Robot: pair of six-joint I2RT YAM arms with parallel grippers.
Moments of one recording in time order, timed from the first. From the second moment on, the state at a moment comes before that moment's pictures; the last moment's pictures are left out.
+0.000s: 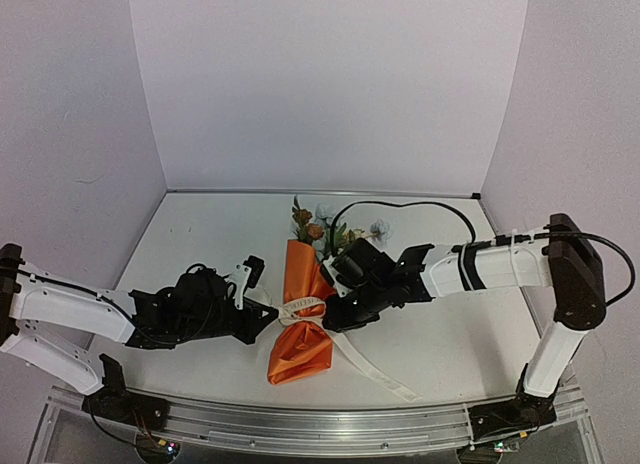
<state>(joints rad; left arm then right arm) -1.09 1.26 0.50 0.24 -0.11 -0.54 1.03 1.80 1.17 -0.38 -0.10 0.60</state>
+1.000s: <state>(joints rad) -1.09 1.16 0.34 0.24 -0.14 -0.77 1.08 1.82 1.25 -0.42 0.03 0.85</state>
